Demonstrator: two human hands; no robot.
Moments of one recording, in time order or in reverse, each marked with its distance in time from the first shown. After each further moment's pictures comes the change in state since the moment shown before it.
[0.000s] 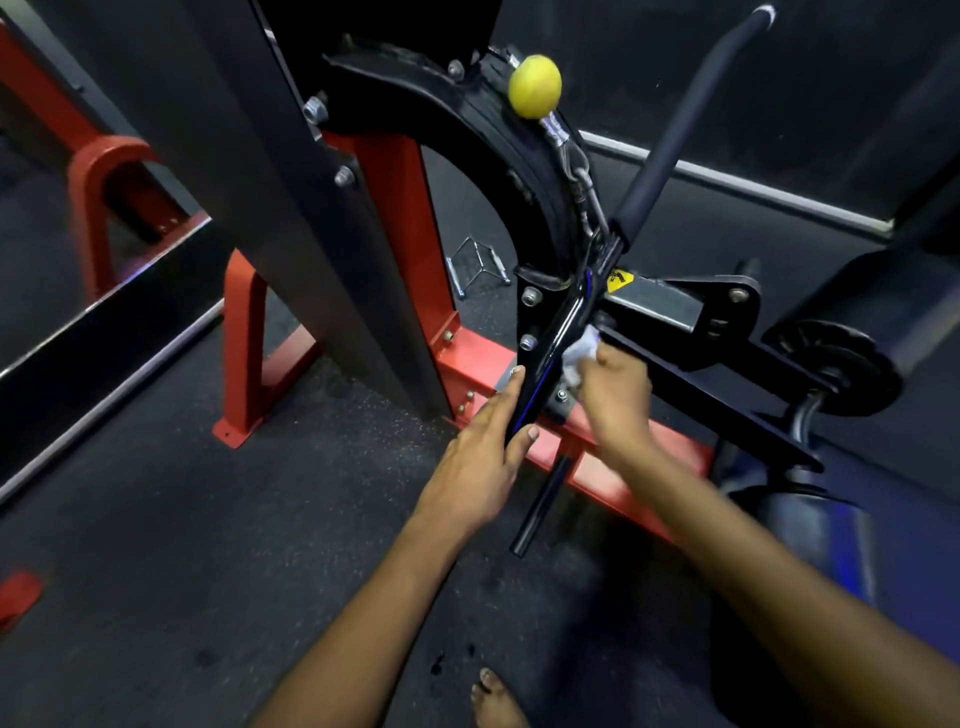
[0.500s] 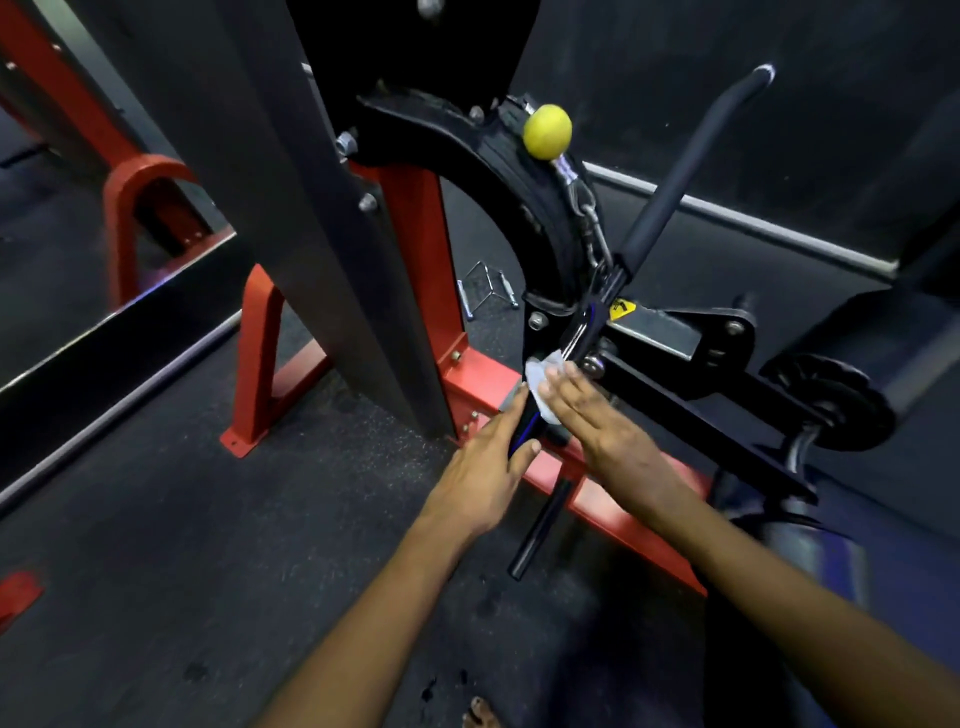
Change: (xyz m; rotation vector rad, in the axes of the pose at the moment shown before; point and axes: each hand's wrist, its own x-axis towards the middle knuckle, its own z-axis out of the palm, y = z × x) left_hand 0.004 0.002 -0.001 0.025 -0.014 -0.004; right_hand 0.006 0.041 -0.043 -0.891 -0.402 -1.231
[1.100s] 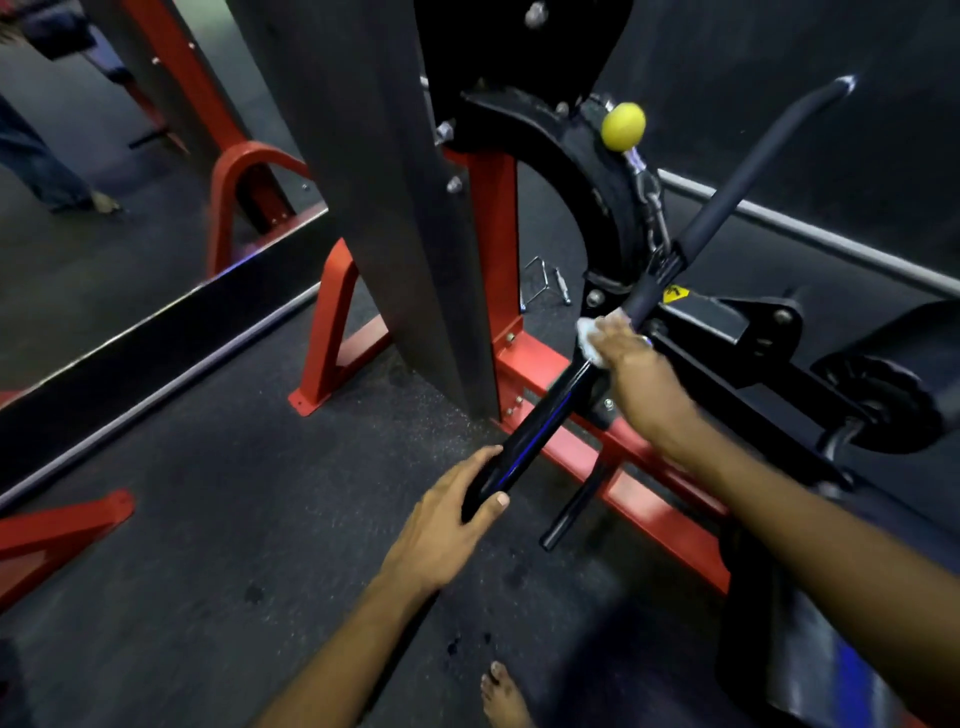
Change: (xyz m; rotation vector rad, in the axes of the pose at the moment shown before) left_hand -0.136 -0.051 -0.006 -0.134 0.127 -0.125; right_hand 0.038 -0.023 -0.019 -0.068 -0.147 0.172
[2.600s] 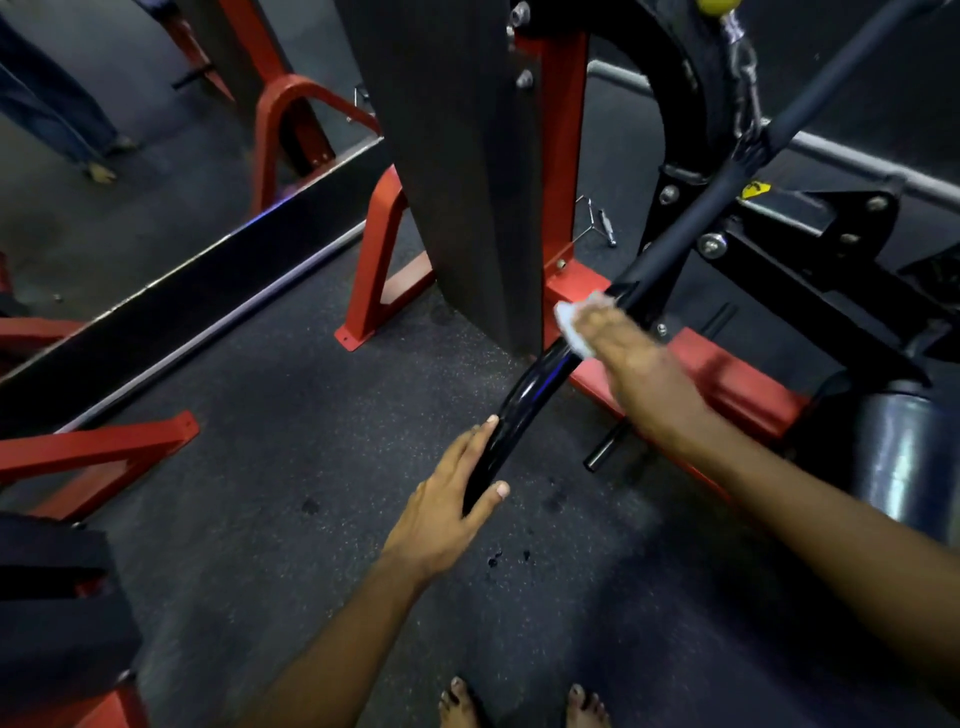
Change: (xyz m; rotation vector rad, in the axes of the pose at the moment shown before) left_hand -0.126 -0.054 -0.011 0.101 -0.013 -0.035; right_hand -0.082 -0.112 0.034 0.163 0.110 -0.169
